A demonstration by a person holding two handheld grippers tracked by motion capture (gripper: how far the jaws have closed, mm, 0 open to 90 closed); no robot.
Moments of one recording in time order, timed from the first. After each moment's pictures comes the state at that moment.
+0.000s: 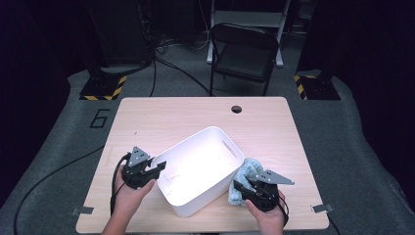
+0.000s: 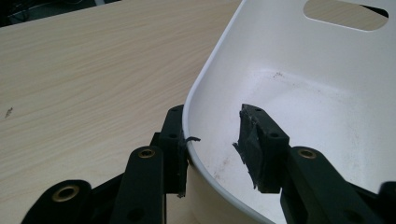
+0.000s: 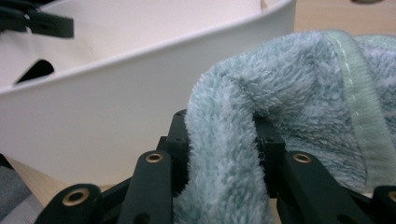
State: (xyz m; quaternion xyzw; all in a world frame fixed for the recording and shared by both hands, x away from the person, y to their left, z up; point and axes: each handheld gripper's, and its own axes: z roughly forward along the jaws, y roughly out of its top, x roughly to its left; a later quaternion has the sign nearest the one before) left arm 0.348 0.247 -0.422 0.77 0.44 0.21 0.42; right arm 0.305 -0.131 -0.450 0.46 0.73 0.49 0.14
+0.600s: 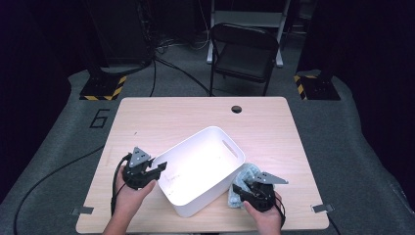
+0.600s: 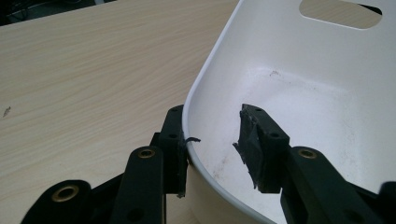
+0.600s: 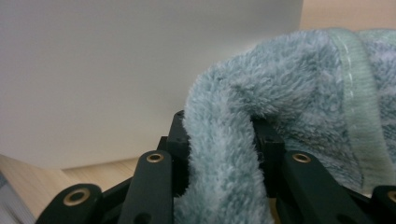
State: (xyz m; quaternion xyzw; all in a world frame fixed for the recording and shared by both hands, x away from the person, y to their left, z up) left arm 0.347 0.246 -0.421 0.77 0.44 0.21 0.42; right arm 0.316 -0.130 -0.482 0.48 0.74 0.46 0.11
